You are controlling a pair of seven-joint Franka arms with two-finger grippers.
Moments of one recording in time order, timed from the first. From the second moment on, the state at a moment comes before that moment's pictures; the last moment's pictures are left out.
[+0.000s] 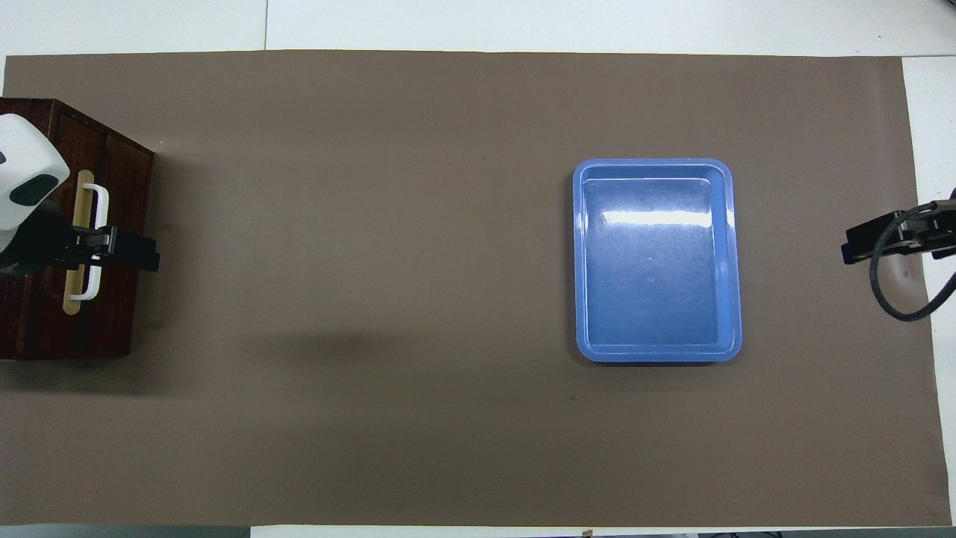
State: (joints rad) left arm 0.11 -0.07 -0.20 -1.77 -0.03 1.64 0.02; right arm -0.07 -0.01 0.03 -1.60 -0.03 1.47 -0.07
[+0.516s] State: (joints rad) left arm 0.11 -0.07 -0.20 -1.79 -0.01 1.66 0.02; right arm -0.07 -0.01 0.03 -1.60 -0.03 1.47 -0.07
